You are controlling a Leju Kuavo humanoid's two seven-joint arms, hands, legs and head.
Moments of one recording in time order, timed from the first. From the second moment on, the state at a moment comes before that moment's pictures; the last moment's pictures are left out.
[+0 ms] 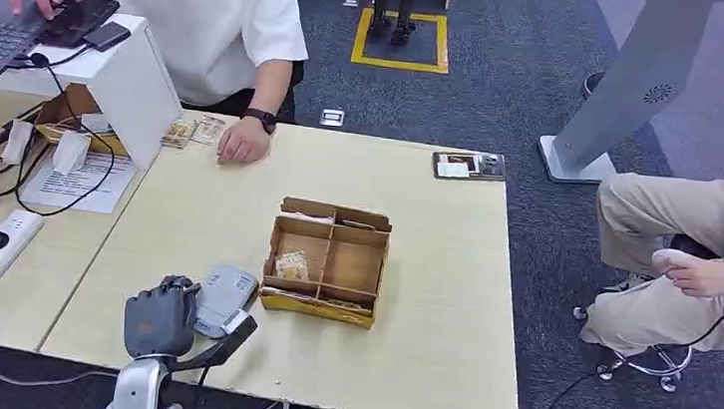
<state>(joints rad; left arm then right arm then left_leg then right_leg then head) -0.12 -0.10 -0.10 -0.95 -1.55 0.70 0.22 -0.10 -0.11 1.35 0.01 -1.49 -0.70 -0.13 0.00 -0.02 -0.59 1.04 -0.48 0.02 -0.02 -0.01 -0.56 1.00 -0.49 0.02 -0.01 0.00</state>
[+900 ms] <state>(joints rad) -0.21 -0.10 -0.13 -0.80 -1.55 0.69 0.22 -0.10 -0.10 1.35 0.01 -1.48 -0.70 -0.14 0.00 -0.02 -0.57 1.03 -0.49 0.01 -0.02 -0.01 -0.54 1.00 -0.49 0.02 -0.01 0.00</state>
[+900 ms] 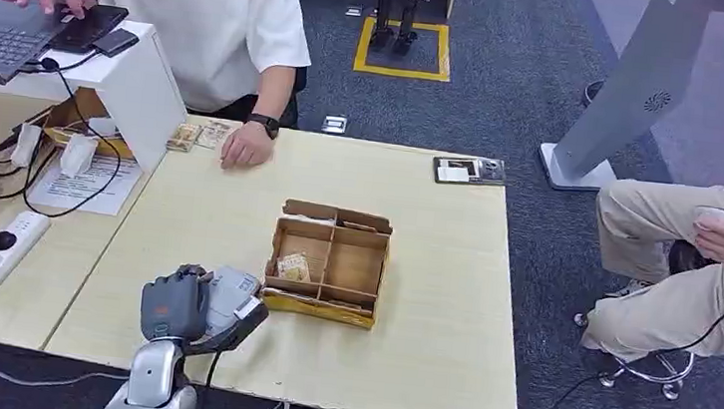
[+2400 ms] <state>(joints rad) -0.14 -0.29 0.20 -1.48 -0.86 0.70 -0.59 -0.12 -0.10 1.37 0.01 -1.44 -0.70 -0.13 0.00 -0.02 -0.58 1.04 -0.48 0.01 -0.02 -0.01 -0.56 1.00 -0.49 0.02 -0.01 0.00</state>
